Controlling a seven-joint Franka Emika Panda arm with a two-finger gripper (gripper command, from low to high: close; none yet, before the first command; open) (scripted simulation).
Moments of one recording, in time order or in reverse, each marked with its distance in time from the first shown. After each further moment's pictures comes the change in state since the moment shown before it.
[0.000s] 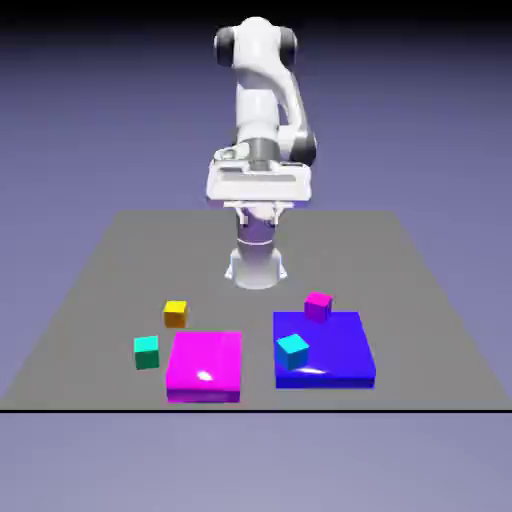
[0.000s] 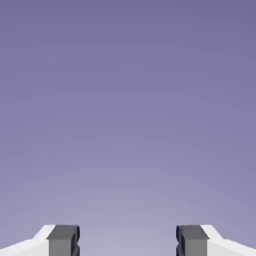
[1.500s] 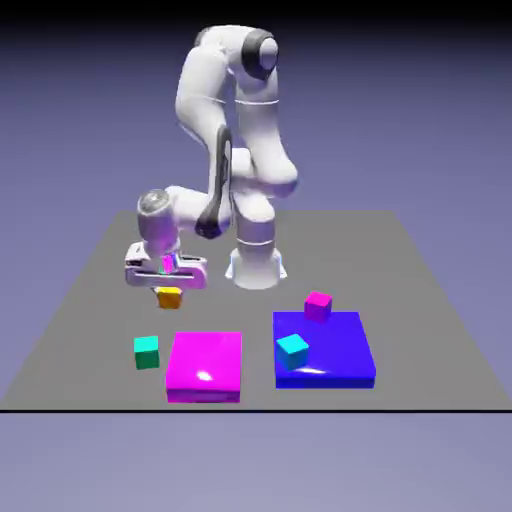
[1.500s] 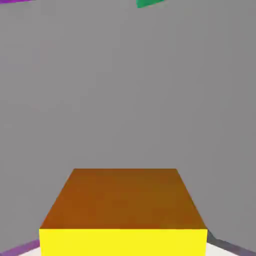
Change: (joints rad) arm -0.595 0.566 -0.040 0.099 -0.154 -0.464 -0.258
